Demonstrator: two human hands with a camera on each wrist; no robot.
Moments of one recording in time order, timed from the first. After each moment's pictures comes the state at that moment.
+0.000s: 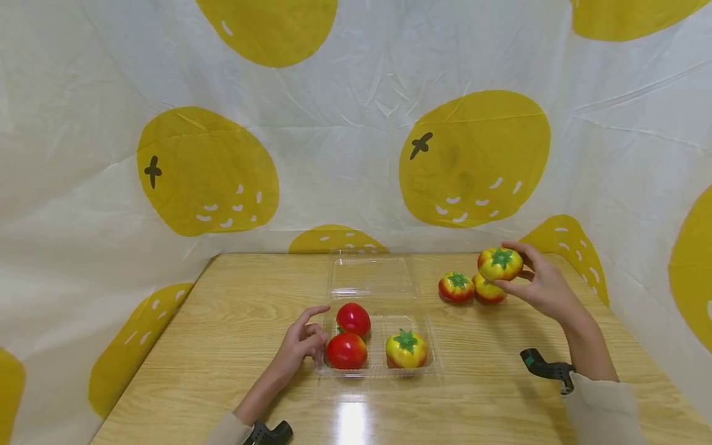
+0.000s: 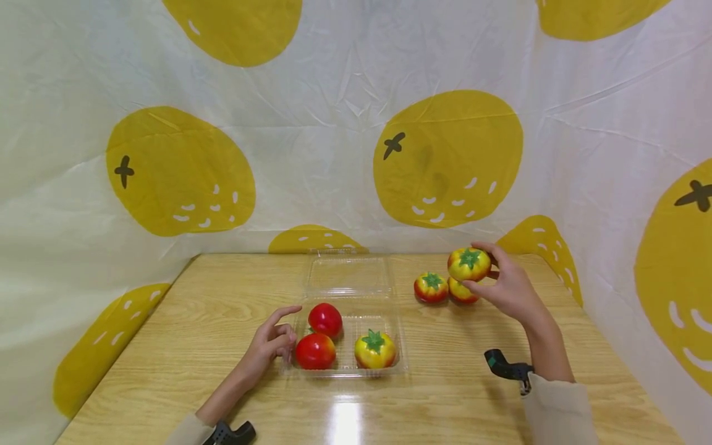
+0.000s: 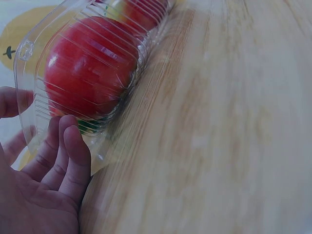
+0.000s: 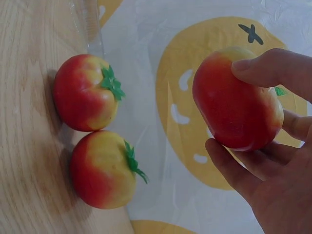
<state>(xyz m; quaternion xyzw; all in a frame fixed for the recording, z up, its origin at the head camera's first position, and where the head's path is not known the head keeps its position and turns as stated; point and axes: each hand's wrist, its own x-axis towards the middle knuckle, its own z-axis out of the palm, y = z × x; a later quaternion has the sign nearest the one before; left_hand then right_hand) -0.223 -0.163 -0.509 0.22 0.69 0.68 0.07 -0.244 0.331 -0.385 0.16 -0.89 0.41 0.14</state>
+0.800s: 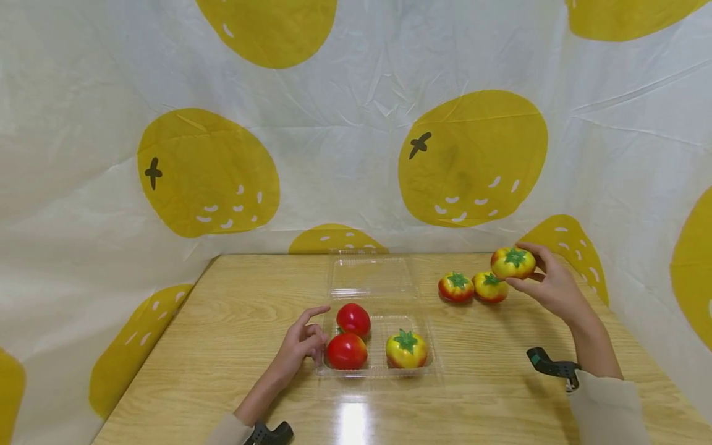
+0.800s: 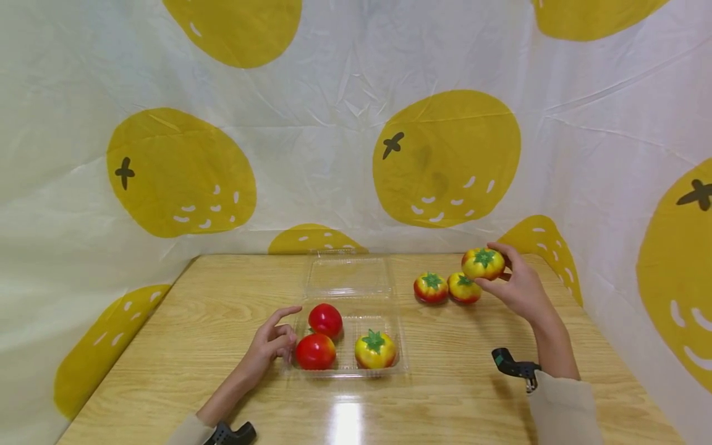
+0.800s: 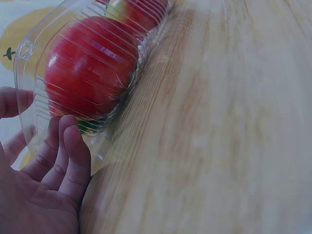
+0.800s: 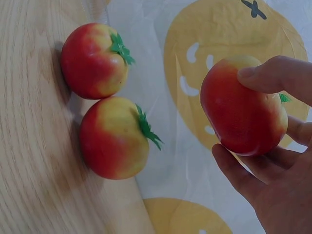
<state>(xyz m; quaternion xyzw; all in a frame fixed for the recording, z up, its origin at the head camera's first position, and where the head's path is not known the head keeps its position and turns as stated) -0.223 -0.163 -0.509 0.22 0.69 0.68 0.07 -0.251 0.353 -0.399 0.13 -0.88 0.43 0.16</state>
